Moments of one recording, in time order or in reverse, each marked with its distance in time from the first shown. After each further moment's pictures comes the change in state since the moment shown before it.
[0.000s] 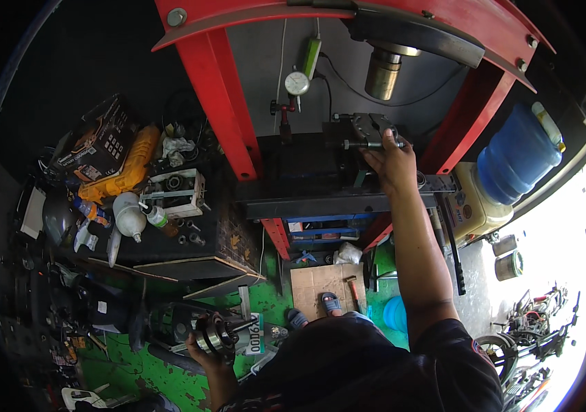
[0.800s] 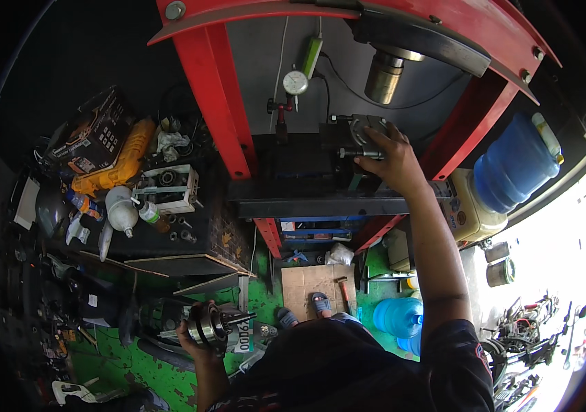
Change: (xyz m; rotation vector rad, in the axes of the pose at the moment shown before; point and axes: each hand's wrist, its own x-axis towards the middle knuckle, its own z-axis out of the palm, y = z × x) left_hand 0.022 -0.009 0.018 0.033 -0.030 -0.053; right_hand 0.030 -0.025 -0.038 -1.440 -0.381 -0.886
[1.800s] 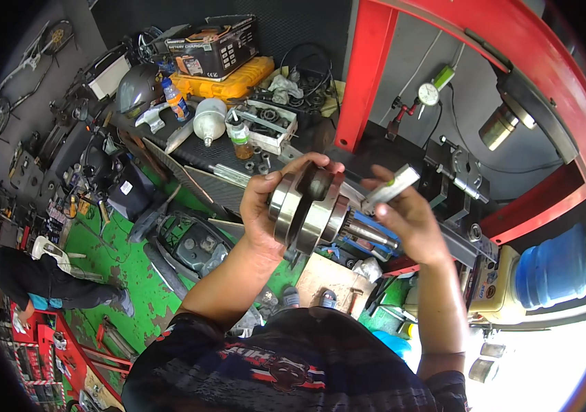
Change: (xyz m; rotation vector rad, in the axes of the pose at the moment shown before) left_hand 0.046 0.019 0.226 -0.216 -0.660 -0.009; right_hand -0.057 -0.172 -0.017 1.279 -0.674 0.052
